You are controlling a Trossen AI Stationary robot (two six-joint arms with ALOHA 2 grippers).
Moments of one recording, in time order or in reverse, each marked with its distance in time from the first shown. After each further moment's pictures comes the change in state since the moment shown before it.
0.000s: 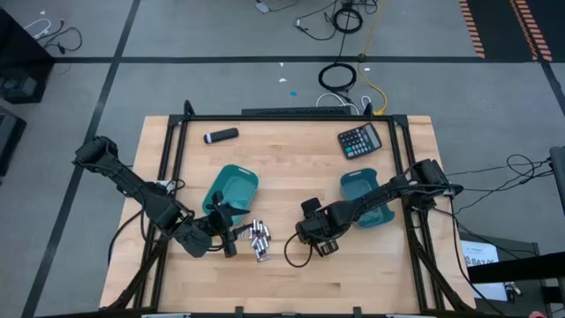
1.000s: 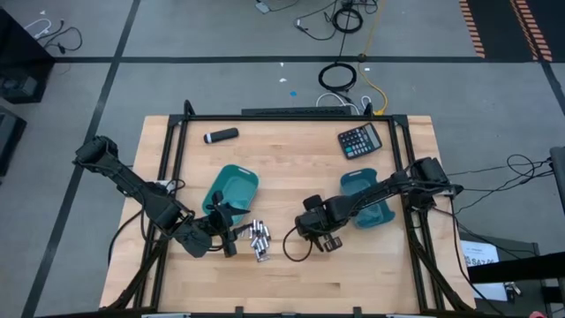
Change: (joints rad) left arm 0.000 0.000 0.000 -0.010 0.000 0.003; right arm -0.037 -0.029 0.049 -0.127 -0.078 -0.027
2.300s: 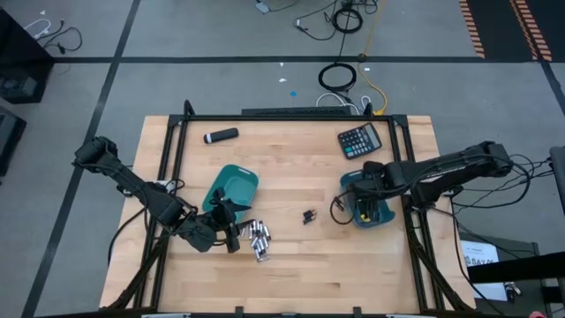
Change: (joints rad) left arm 0.051 0.000 0.000 -0.018 0.035 -0.024; right arm -0.105 -0.647 -0.263 -0.417 0.119 0.451
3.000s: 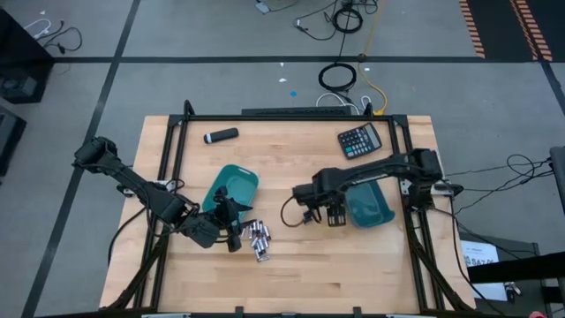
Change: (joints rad) left arm 0.035 0.000 0.000 -0.003 0.085 -0.004; right arm -0.112 0.677 0.409 -0.131 -0.175 -0.260
